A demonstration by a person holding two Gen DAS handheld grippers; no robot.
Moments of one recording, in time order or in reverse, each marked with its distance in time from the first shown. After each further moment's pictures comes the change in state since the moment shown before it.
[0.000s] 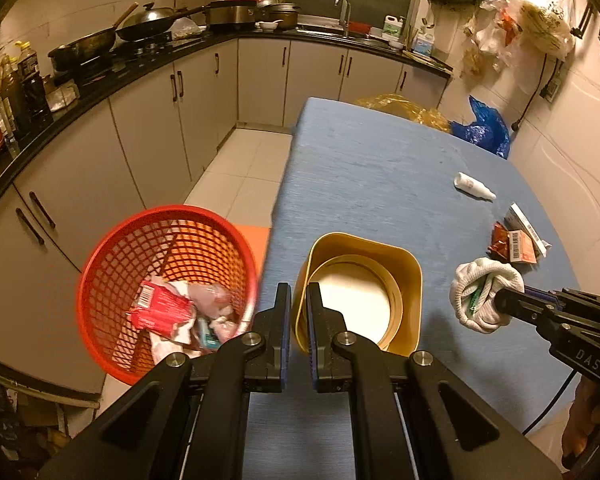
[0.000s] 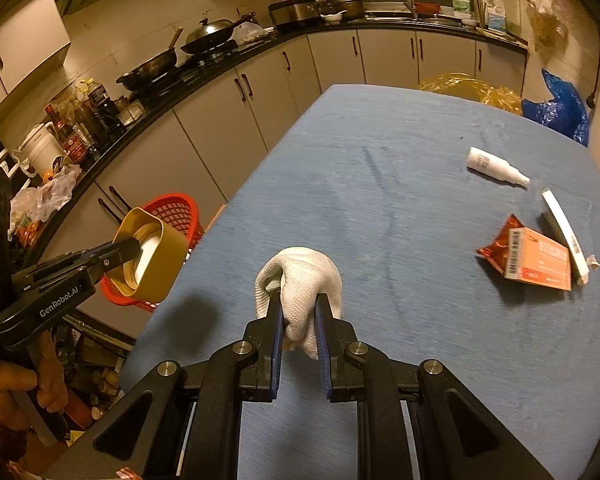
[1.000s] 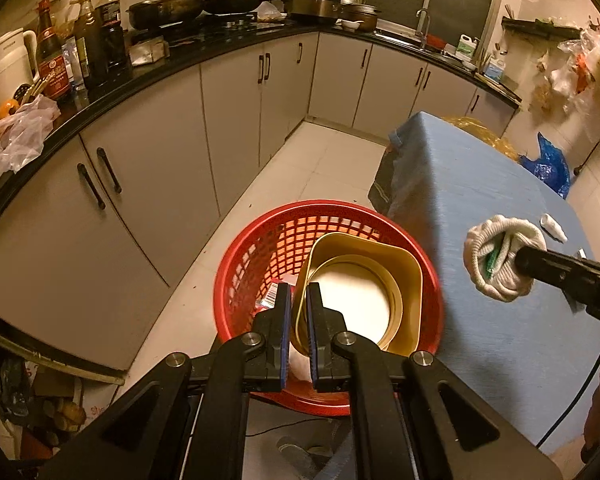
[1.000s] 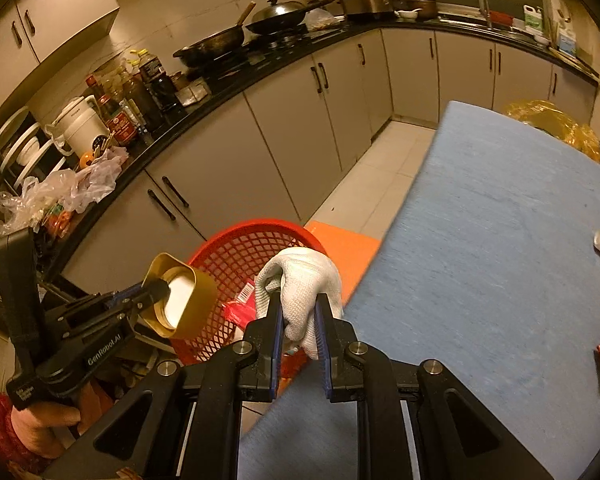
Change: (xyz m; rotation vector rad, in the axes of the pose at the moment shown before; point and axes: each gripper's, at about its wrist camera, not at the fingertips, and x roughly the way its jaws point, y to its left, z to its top) left arm 0.000 0.151 -0.006 -0.164 0.013 0.134; right arm 0.086 0.138 0.073 -0.116 0.047 0.147
